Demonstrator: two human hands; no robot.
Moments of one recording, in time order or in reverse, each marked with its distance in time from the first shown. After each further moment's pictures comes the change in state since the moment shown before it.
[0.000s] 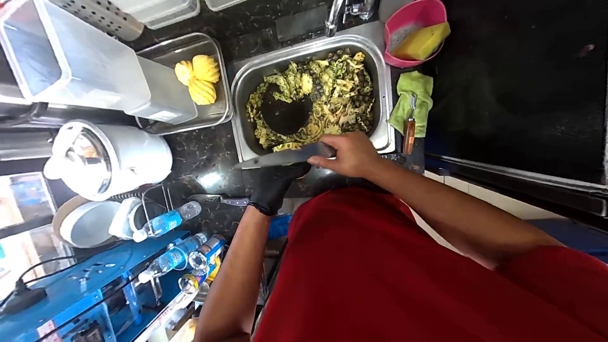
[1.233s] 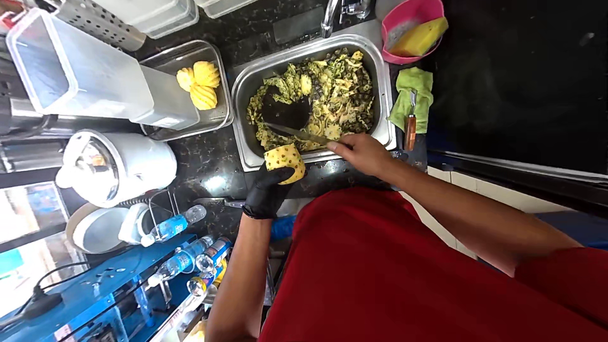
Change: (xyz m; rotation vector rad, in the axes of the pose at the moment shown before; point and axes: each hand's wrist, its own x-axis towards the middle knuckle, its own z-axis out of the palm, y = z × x) left_hand -0.002 -0.025 -0.022 -0.780 -0.230 -0.087; right_hand -0.017 0.026 -0.001 0.241 -0.100 0.337
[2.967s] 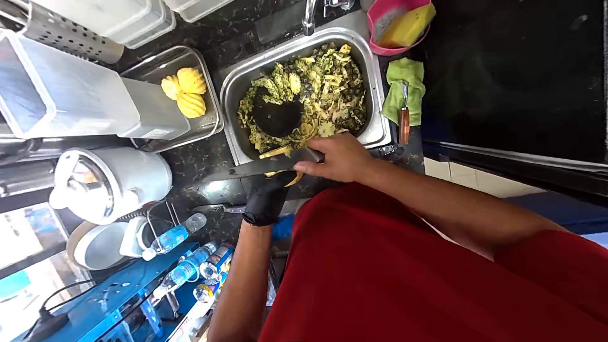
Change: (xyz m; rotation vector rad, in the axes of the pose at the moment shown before) left_hand 0.008 -0.003 0.016 0.123 -0.021 0.064; right_hand -0.001 -0.046 0.005 -0.153 0.075 -0.322
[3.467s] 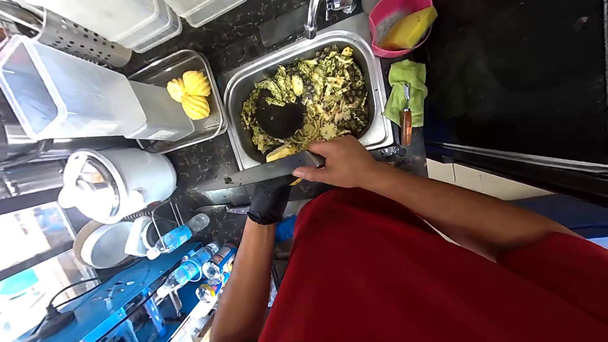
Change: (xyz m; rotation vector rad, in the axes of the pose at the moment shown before) left_hand 0.000 0.003 0.018 0.081 0.066 0.058; right_hand -0.006 -0.018 -0.005 -0.029 0.009 0.002
